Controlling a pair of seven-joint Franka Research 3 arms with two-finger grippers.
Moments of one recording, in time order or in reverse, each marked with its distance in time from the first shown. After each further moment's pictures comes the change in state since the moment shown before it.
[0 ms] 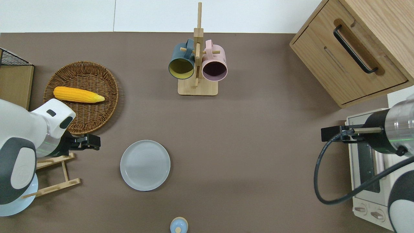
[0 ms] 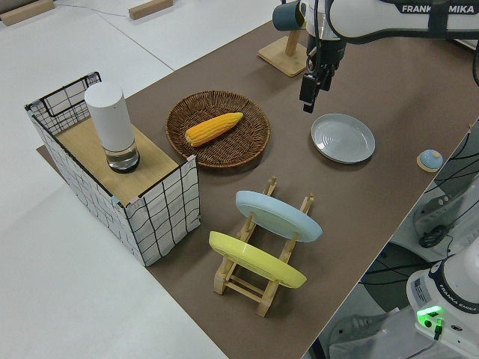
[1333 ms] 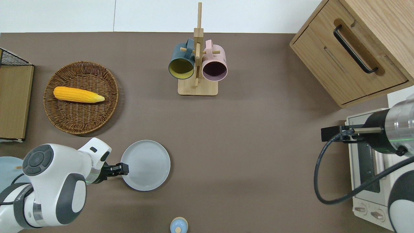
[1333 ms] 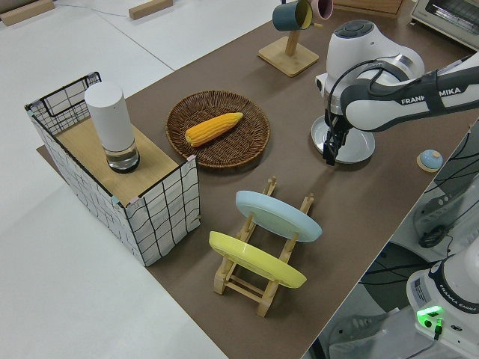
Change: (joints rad) left arm -0.002 -0.053 -0.070 -0.446 -0.146 0.357 0.001; right arm 0.000 0.000 0.000 0.000 0.000 0.000 0.000
